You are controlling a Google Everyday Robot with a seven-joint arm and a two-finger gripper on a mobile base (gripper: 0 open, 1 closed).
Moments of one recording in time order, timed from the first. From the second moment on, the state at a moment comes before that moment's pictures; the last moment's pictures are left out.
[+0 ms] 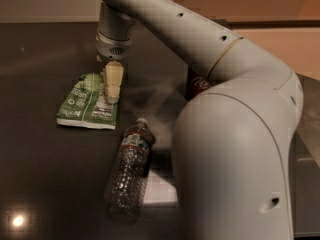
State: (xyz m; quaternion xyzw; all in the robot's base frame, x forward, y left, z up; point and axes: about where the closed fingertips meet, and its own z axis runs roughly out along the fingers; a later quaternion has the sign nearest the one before) arm 0.638 0.146 0.845 -0.81 0.57 0.10 0.13
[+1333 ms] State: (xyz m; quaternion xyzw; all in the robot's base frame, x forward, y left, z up) arm 0.609 0.159 0.846 -0.83 0.54 0.10 0.11
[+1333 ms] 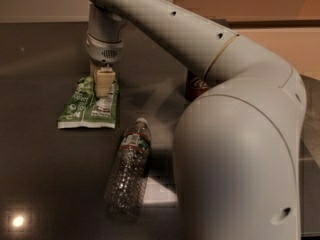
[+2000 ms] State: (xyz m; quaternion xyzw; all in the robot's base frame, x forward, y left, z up) arm 0.609 0.141 0.879 -0.84 0.52 0.11 0.12
